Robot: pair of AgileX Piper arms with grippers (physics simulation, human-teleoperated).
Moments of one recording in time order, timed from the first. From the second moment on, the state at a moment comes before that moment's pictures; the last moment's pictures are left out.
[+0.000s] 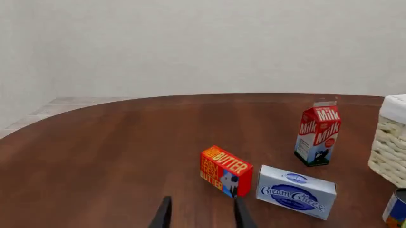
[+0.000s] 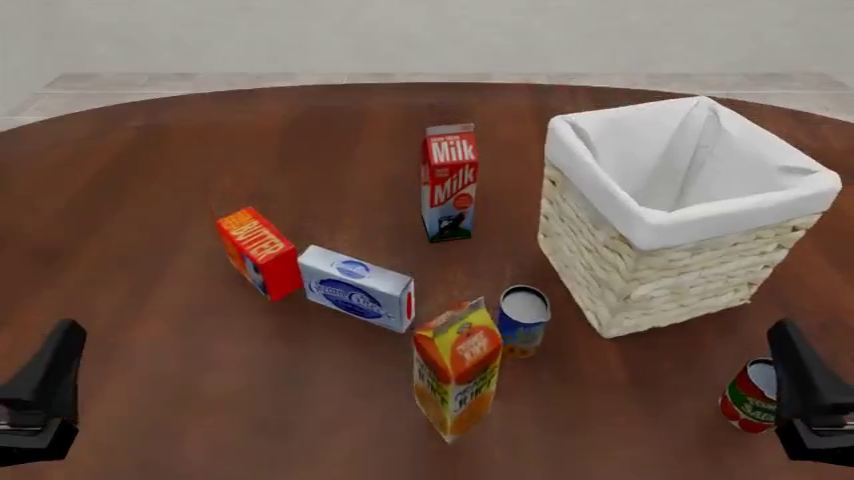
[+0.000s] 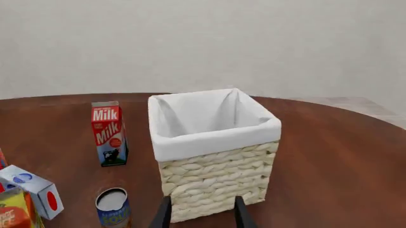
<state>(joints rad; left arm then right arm) 0.00 0.00 0.00 0.00 0.00 0.00 0.00 0.00 0.00 0.00</state>
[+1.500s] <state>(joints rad) 0.00 0.01 0.00 0.00 0.00 0.71 0.34 -0.39 0.17 0.06</state>
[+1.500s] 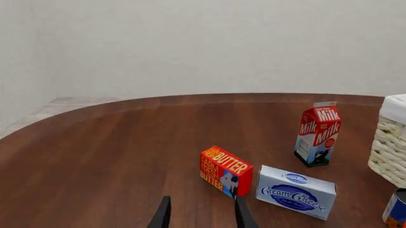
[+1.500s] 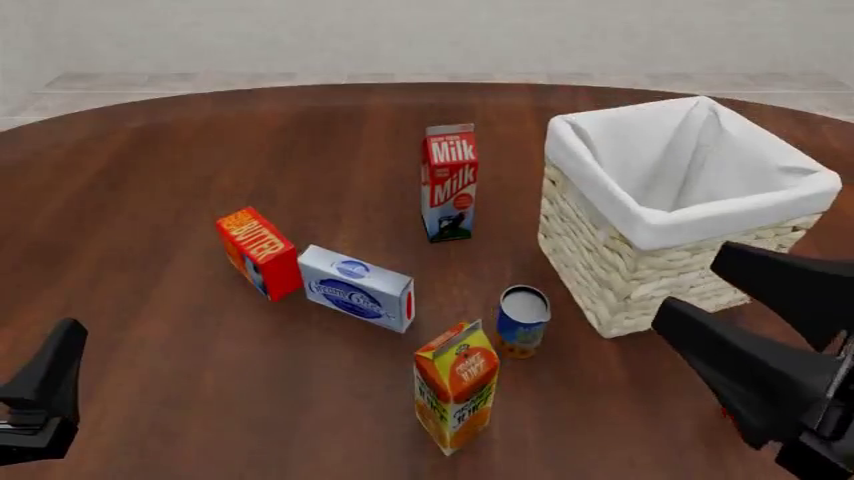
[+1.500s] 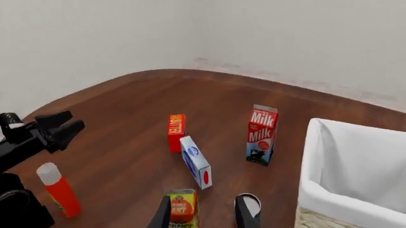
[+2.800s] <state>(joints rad) 0.00 0.01 0.00 0.00 0.00 0.84 0.77 -0.39 0.04 -0.05</state>
